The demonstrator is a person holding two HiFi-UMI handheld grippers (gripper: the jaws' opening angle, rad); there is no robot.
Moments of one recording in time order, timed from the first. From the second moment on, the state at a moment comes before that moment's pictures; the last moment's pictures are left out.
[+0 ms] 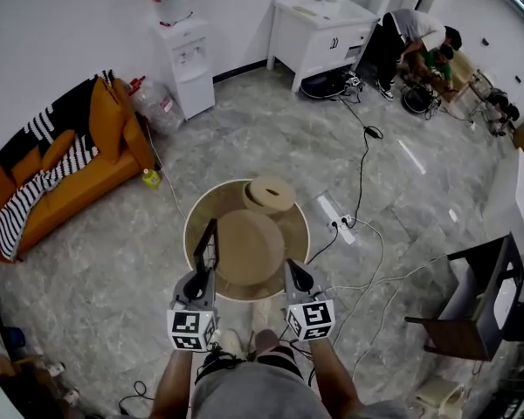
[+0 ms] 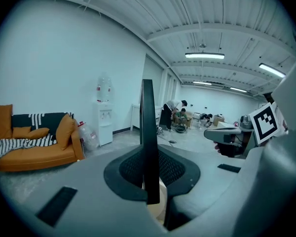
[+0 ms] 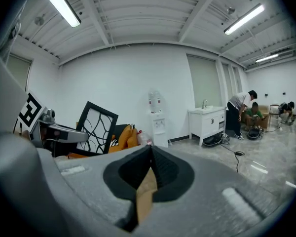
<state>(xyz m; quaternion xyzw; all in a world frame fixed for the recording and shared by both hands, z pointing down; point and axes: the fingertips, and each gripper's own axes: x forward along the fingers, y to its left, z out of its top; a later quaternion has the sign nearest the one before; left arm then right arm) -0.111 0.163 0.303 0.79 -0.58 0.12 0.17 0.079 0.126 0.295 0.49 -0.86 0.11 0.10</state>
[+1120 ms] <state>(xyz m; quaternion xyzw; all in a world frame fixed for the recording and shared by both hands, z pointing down) -0.068 -0.041 0.495 0.74 -0.58 0.19 0.29 0.092 -0.099 0.491 0.42 -0.86 0.21 0.18</state>
